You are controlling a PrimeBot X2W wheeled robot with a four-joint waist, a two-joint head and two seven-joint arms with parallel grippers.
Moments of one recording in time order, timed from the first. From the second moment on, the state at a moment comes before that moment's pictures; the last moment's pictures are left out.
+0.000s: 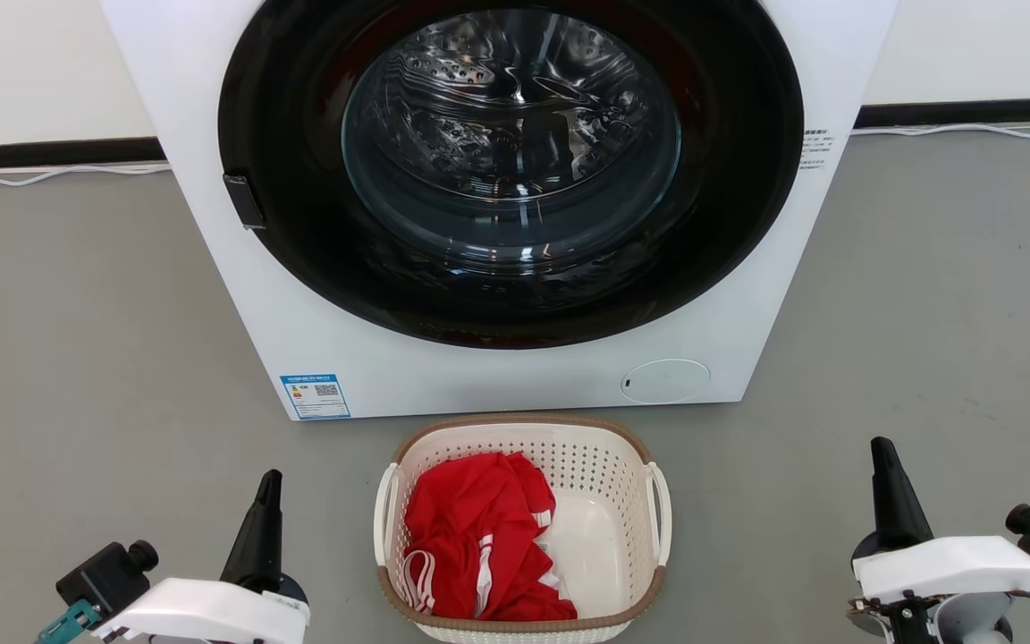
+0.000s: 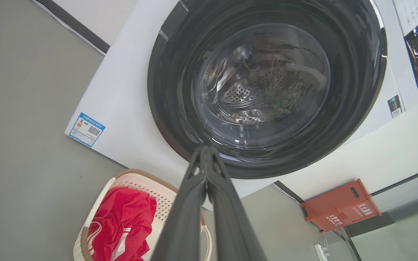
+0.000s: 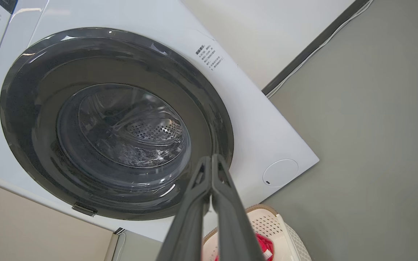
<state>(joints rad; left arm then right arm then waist) -0.02 0.06 -0.02 0.25 -0.86 -0.12 -0.11 -0.08 -0.05 -0.09 0.33 0.81 0.12 -0.10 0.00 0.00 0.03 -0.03</state>
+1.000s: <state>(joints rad) -0.03 0.06 0.01 0.26 -1.15 -0.12 -0.03 -0.08 -0.05 -0.11 0.30 1.12 0.12 -0.02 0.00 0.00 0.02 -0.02</state>
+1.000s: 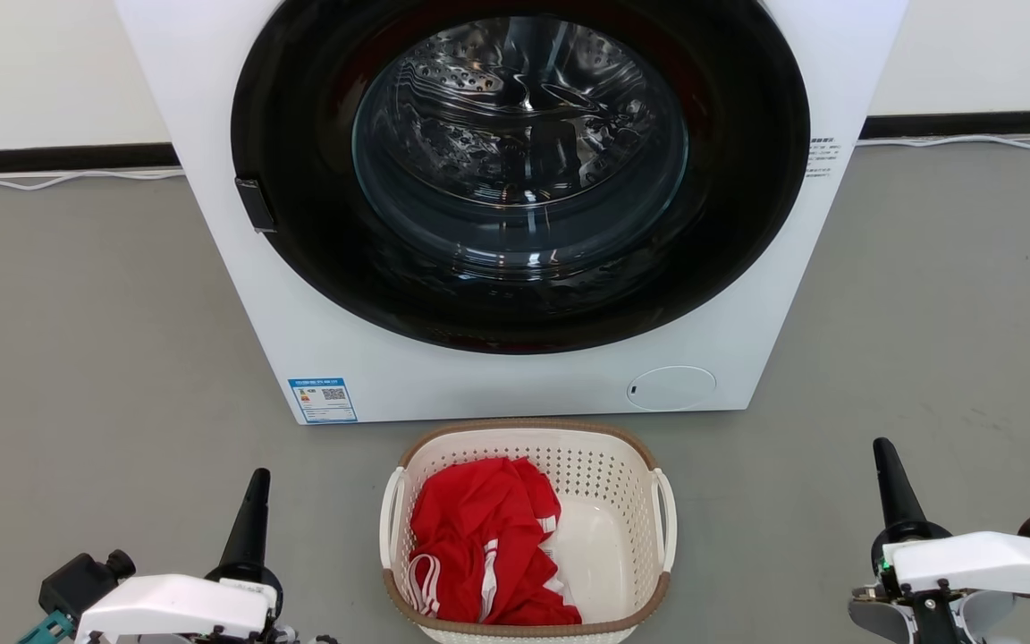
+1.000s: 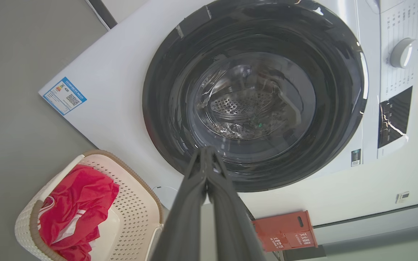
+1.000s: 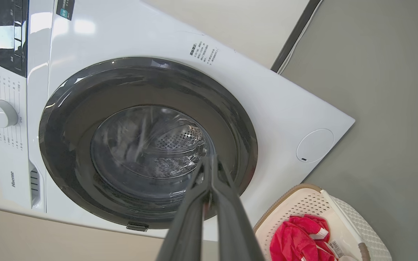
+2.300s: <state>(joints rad) -0.05 0.05 0.07 0.27 -1.56 -0.12 0.09 -0.08 -0.05 -0.13 0.28 1.55 0.12 0.09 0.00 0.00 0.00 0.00</state>
